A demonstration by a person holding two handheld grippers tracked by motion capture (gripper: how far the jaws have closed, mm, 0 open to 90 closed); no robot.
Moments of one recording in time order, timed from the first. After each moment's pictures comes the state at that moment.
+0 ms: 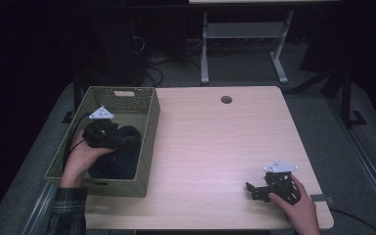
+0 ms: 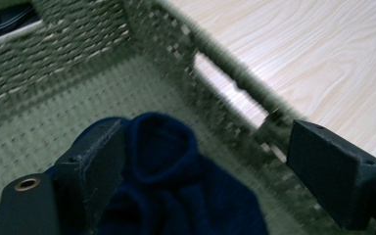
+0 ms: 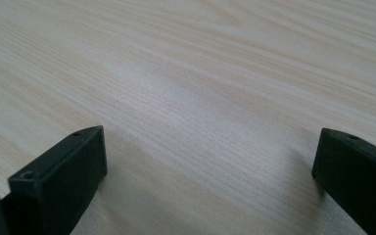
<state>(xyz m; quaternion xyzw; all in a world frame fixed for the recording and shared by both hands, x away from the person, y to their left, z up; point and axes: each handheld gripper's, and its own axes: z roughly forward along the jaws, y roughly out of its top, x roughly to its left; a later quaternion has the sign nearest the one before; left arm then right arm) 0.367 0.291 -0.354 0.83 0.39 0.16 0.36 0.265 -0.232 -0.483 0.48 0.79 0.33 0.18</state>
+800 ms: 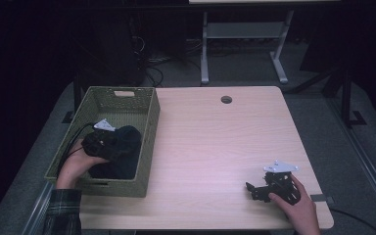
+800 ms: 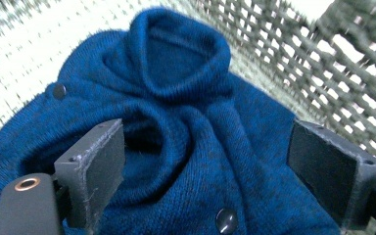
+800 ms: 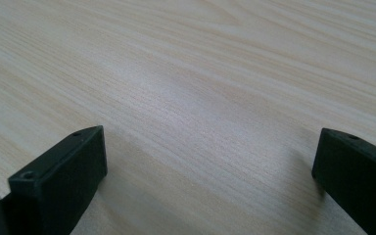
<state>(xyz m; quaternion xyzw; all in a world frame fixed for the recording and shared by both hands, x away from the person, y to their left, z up) 0.371 0.308 -0.398 0.88 0.38 0.11 0.26 0.265 -0.232 -0.483 0.48 0.79 0.33 0.18</state>
